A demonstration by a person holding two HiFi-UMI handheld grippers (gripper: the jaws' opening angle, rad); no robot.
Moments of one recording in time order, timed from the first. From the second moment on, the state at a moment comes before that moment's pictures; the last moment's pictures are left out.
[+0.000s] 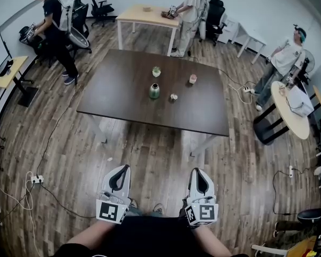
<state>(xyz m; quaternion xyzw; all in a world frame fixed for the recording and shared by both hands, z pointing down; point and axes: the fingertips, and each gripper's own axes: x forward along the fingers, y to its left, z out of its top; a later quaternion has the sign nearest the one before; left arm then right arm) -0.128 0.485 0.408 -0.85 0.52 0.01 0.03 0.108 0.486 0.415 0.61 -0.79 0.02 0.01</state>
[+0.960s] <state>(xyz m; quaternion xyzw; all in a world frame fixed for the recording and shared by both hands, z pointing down) -0.060 0.379 0.401 -0.83 0.55 0.02 0.07 0.183 0.385 0.435 0.58 -0.82 0.02 -0.01</state>
